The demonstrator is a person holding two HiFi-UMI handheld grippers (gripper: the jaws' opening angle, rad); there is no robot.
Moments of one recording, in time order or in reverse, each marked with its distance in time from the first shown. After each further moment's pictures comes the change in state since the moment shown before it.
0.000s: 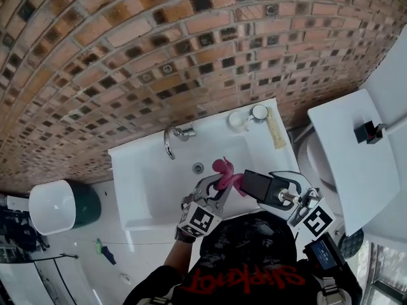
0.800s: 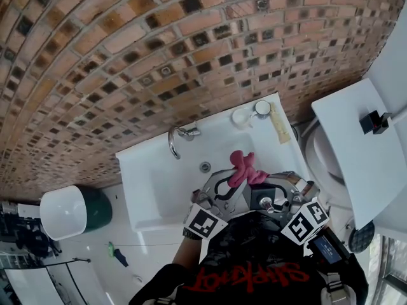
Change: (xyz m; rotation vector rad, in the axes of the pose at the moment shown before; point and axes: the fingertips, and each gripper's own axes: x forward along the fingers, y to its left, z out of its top) left arm -0.014 -0.010 0.095 0.100 -0.300 -0.051; right arm 0.022 0.042 -0.028 -0.184 0.212 0.091
